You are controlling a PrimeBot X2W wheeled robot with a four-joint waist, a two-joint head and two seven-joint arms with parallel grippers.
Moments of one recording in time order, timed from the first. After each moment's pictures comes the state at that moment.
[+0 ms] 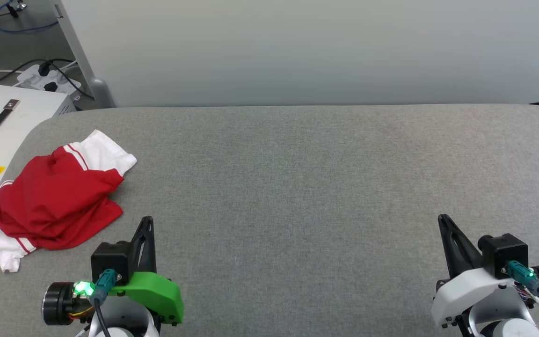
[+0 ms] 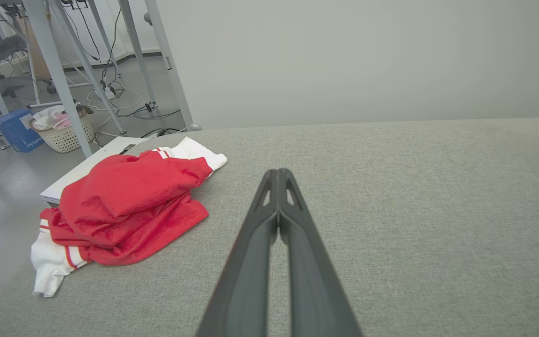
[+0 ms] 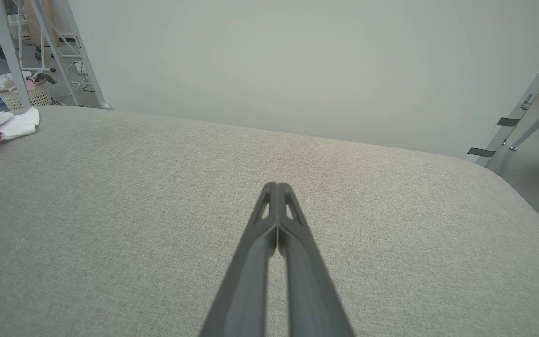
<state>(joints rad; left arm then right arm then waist) 0.02 0.06 0.00 0.00 -0.01 0.00 0.00 0.02 -0.05 0.00 0.00 0.01 0.13 0.00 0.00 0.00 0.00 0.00</state>
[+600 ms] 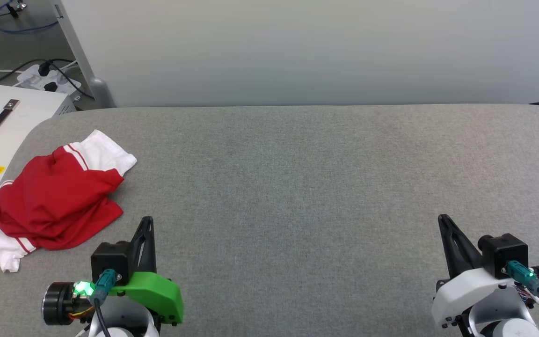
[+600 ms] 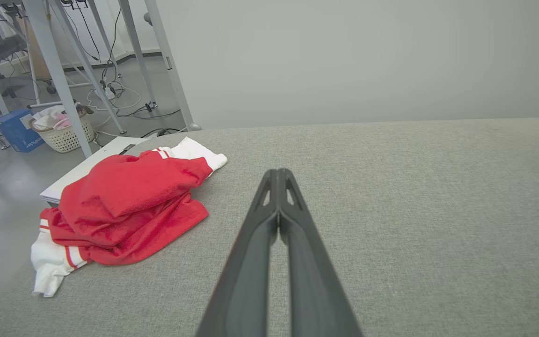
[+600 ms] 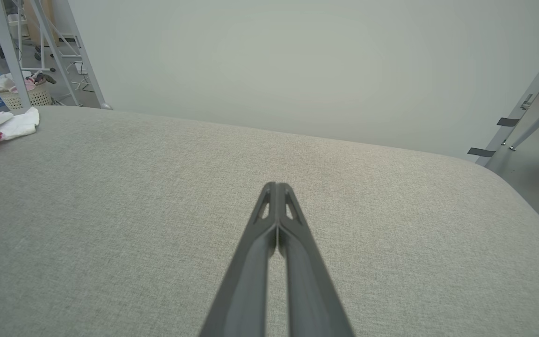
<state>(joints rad) 0.02 0.06 0.00 0.00 -0.01 0.00 0.00 0.02 -0.05 0.00 0.00 0.01 0.13 0.00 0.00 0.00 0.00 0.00</state>
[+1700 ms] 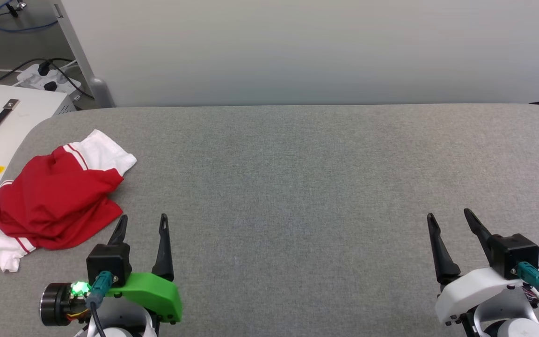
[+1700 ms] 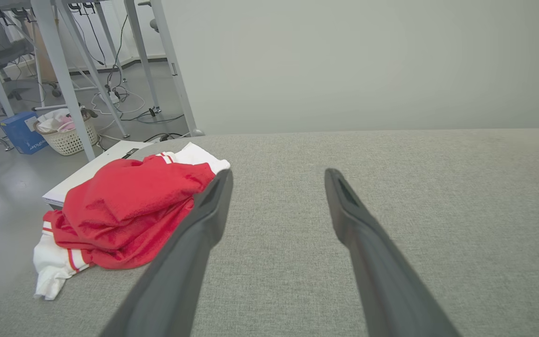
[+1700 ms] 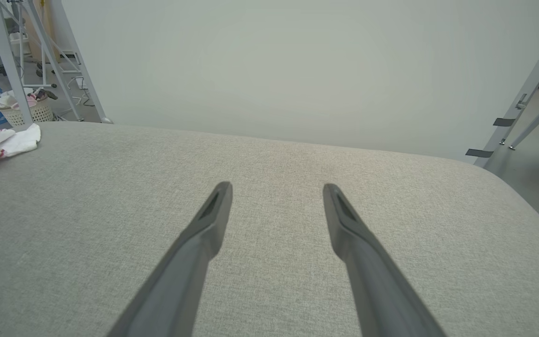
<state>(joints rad) 0.02 0.06 0.00 0.00 -0.02 0.01 -0.03 0.02 -0.05 -0.01 -0.01 0.04 0.13 -0.03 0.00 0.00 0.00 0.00</state>
